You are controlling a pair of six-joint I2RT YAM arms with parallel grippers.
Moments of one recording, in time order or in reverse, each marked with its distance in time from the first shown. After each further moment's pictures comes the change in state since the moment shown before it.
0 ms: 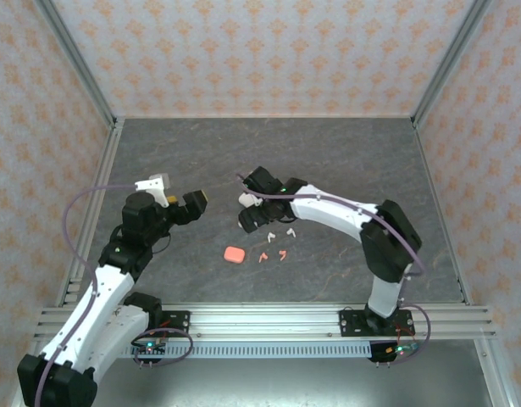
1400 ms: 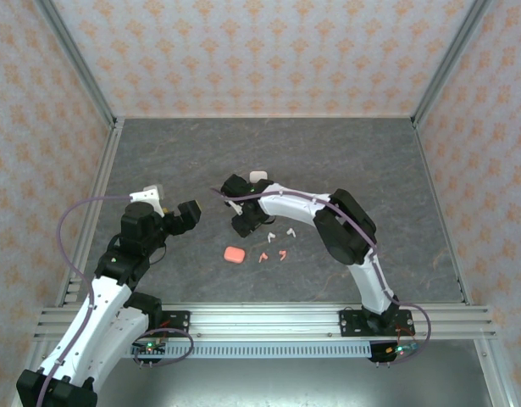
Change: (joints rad) left arm 0.000 -0.073 -0.035 -0.117 -0.085 0.002; right arm 0.039 0.293 0.206 -0.087 0.010 -0.135
